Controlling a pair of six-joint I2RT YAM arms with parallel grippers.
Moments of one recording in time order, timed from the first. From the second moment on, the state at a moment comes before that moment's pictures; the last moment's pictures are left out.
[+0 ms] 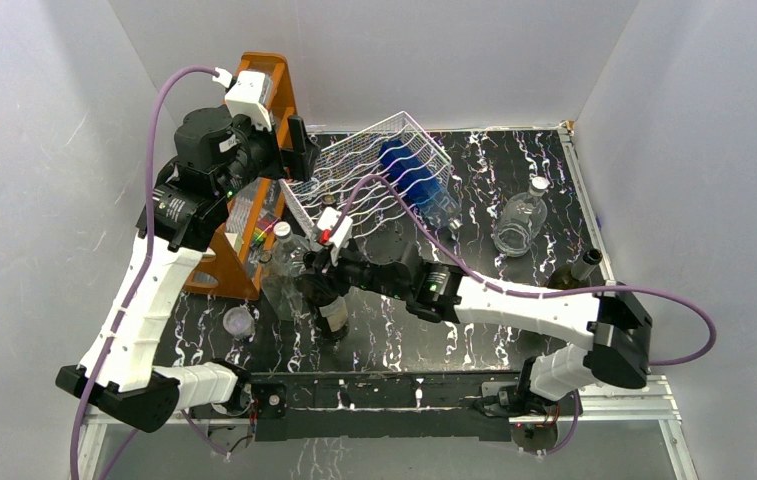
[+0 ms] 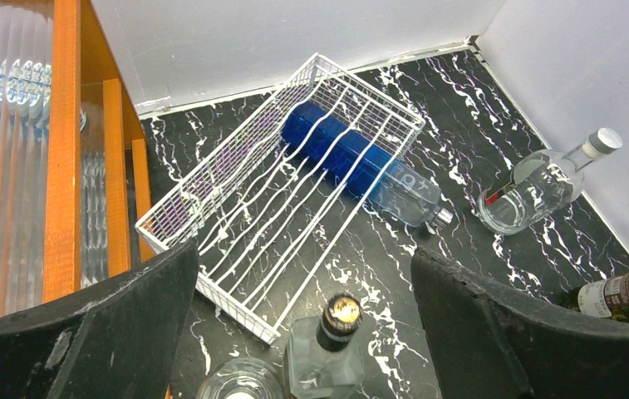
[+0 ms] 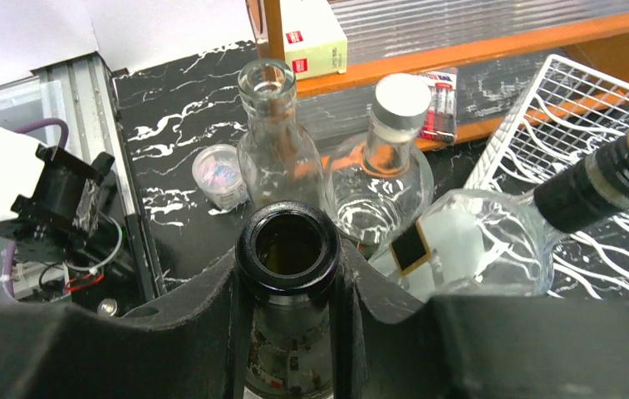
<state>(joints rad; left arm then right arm) -0.42 1.23 1.64 -0.66 0.02 -0.15 1.23 1.41 1.10 0.15 0.02 0.02</state>
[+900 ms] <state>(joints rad) -0.42 1.23 1.64 -0.66 0.08 -0.13 1.22 1.32 1.07 0.03 0.14 0.03</state>
